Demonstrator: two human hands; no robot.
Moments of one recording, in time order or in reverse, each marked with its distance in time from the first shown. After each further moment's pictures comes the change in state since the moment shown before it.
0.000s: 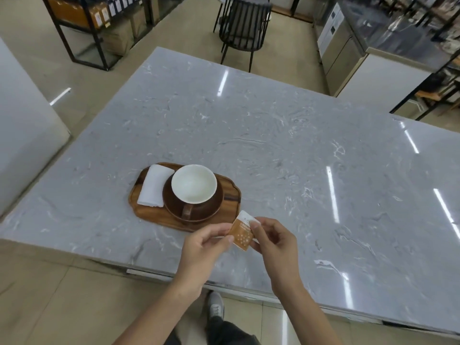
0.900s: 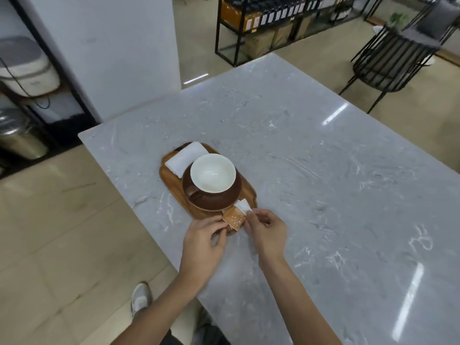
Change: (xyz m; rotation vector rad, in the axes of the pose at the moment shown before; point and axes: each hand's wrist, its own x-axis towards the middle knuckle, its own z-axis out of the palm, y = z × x) left_hand 0.046 -0.054 0.081 0.769 0.901 0.231; right_hand 0.153 0.038 0.008 -0.266 -0.393 0.046
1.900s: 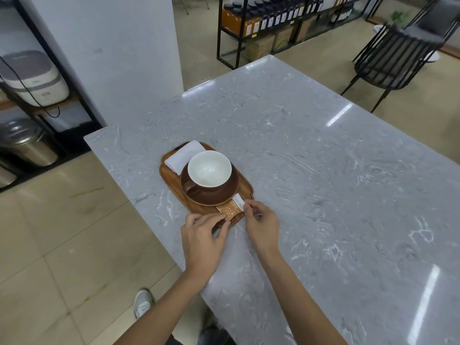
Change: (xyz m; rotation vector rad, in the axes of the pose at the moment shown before) left_hand -0.011 0.006 0.017 0.130 0.156 -0.022; right_hand 0.007 0.009 -0.004 -0.263 -0.114 -0.261
